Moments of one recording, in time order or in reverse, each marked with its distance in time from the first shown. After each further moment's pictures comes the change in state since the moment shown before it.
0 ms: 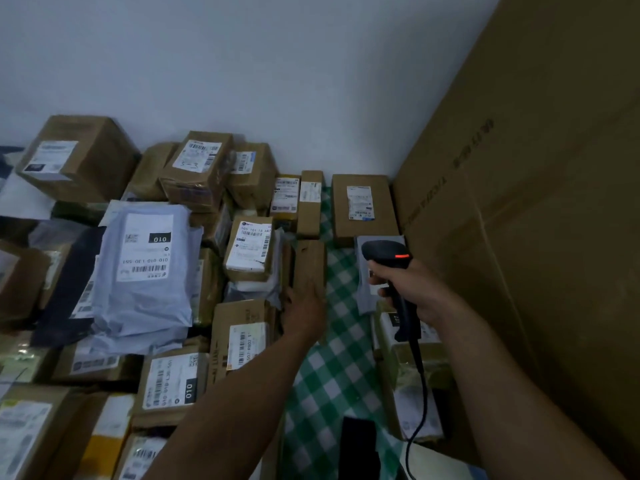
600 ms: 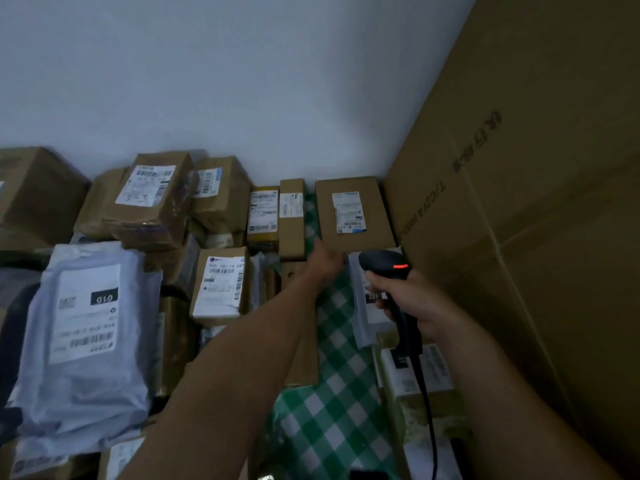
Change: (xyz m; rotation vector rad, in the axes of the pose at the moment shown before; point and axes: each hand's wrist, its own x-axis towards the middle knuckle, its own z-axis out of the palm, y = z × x) left_hand 0.148 0.092 -0.052 -0.714 -0.013 0.246; right_hand 0.072 -0.002 -0.015 0.152 0.029 0.102
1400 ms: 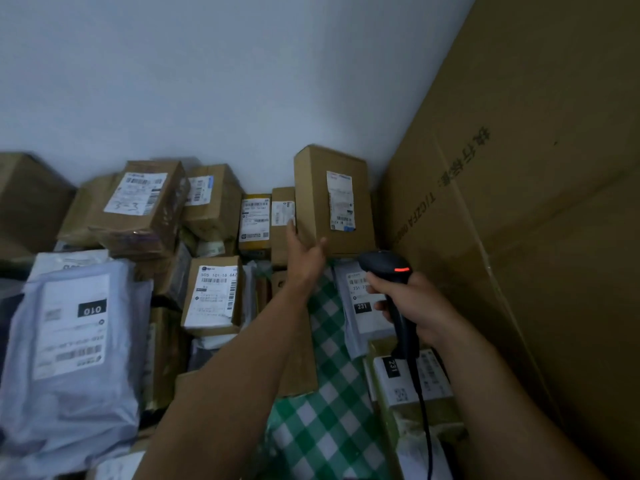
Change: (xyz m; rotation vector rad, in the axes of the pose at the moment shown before) left_hand -0.036 0.043 -0.021 -0.490 0.248 -0.006; right_hand -0.011 -0.012 -0.006 0.026 0.048 -0.055
